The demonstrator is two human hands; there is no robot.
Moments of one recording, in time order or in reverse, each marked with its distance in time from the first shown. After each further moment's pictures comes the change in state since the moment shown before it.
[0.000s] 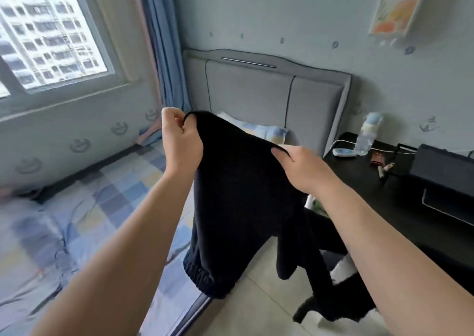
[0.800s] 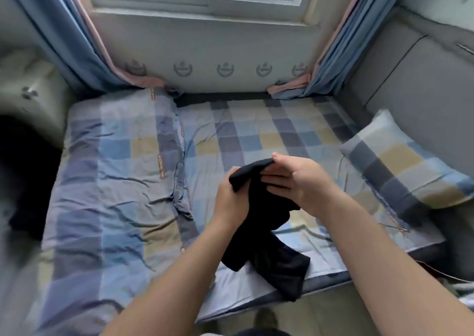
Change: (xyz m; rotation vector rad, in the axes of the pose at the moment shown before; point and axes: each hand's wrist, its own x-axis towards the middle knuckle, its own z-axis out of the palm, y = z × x) left_hand 0.079 -0.247 -0.352 0.079 0.178 -0.456; right_hand 0.127 -0.345 0.381 0.785 -0.805 0.304
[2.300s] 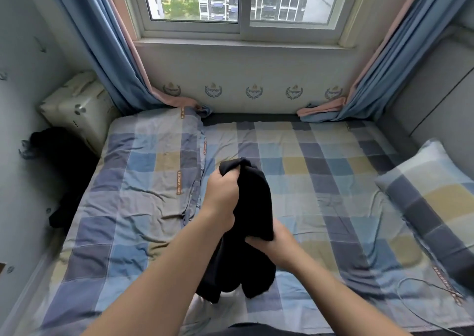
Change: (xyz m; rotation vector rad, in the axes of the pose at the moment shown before) left_hand 0.057 0.078 0.041 -0.371 0.253 -0.315; right_hand 0.088 0.101 -0.051 -0.655 -0.210 -0.198
